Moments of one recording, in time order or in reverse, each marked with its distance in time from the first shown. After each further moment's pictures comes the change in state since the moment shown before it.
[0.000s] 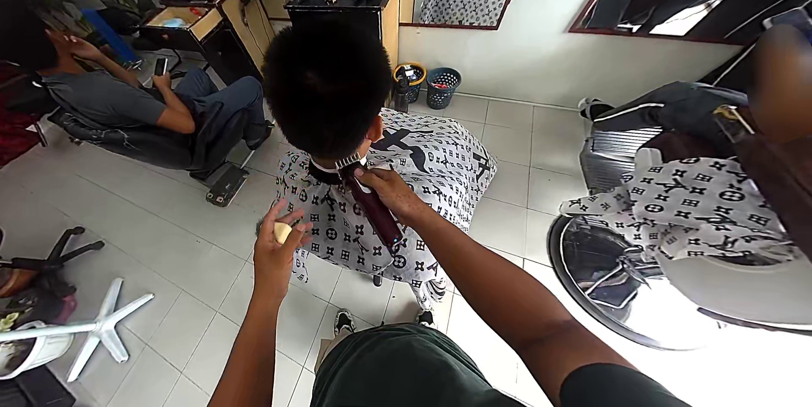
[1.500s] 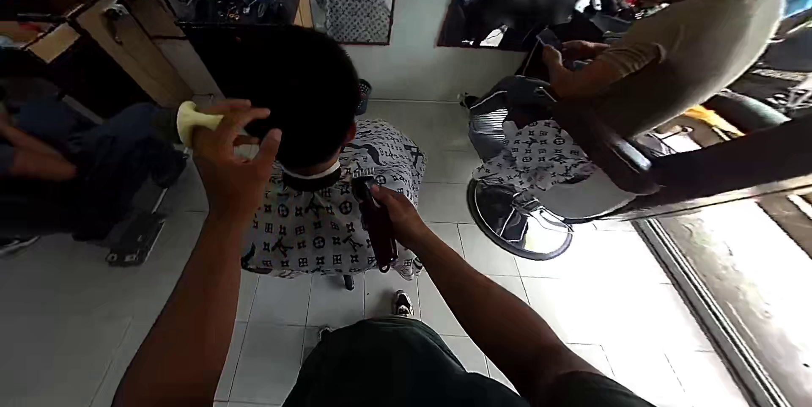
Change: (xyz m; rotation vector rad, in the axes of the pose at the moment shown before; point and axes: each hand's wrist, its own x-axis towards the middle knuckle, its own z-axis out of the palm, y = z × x) left_hand 0.135 0.104 0.004 0.332 -0.213 0.935; right_hand -0.056 0.020 0.039 0.193 0.466 0.000
